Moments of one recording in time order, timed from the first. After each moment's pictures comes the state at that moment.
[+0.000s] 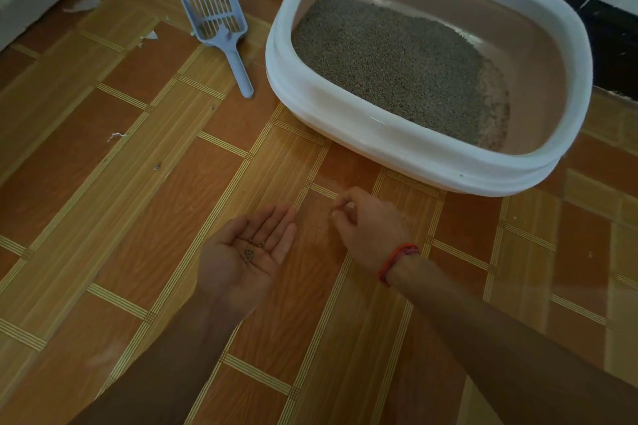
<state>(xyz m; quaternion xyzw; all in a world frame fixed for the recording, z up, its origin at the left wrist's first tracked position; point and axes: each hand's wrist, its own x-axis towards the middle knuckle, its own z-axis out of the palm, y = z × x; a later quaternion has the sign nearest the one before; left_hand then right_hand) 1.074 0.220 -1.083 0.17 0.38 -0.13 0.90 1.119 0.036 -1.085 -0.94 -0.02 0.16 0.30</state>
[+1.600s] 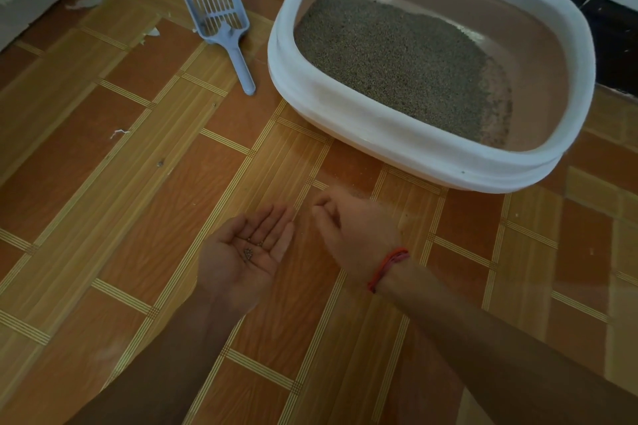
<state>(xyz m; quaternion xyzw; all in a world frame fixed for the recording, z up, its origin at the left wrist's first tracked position) 1.070 0.224 -1.092 0.18 0.39 -0.12 0.90 1.097 0.047 -1.108 -0.94 -0.06 0.18 0.27</state>
